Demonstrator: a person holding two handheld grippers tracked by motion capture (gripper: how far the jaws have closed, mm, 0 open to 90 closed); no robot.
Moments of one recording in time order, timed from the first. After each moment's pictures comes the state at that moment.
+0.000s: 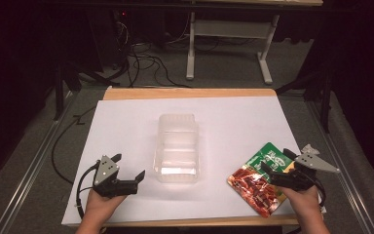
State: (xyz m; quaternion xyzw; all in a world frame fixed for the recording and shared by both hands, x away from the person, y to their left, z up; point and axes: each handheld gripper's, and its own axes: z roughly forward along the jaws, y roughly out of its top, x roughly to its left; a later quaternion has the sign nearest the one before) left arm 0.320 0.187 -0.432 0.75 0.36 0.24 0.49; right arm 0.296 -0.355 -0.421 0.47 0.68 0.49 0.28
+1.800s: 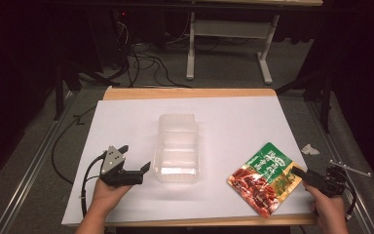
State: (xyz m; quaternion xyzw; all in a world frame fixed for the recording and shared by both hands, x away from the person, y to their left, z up) left arm 0.345 0.175 -0.431 0.75 0.35 0.24 0.50; right arm 0.291 -0.457 -0.472 0.69 0.57 0.44 0.11
